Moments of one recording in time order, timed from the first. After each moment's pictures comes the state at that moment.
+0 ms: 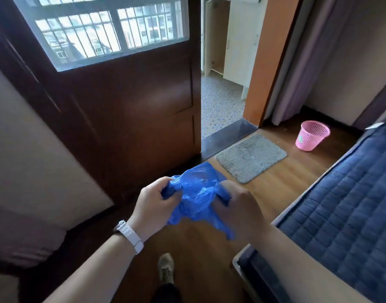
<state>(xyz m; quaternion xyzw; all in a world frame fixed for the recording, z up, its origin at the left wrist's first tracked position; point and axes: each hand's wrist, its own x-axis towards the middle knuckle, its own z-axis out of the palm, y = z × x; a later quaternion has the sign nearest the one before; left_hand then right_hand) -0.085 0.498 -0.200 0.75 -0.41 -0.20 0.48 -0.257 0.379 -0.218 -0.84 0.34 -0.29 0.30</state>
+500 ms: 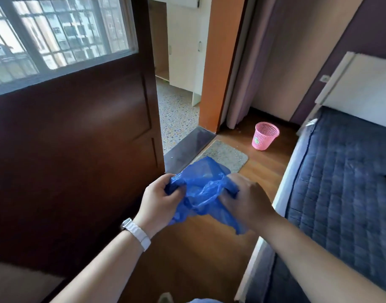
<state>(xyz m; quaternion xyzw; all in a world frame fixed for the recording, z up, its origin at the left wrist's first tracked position) 0.101 0.260 -0.213 0.64 -0.46 -0.33 0.51 -0.103 0.200 -0.199 -0.82 0.47 -0.29 0.18</state>
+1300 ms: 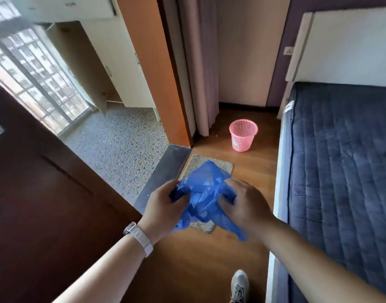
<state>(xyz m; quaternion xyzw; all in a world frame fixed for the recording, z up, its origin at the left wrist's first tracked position) -0.047 -0.153 -0.211 0.66 -0.58 -0.34 0.34 -0.252 -0.161 -0.236 -0.74 0.53 -0.35 0.22</state>
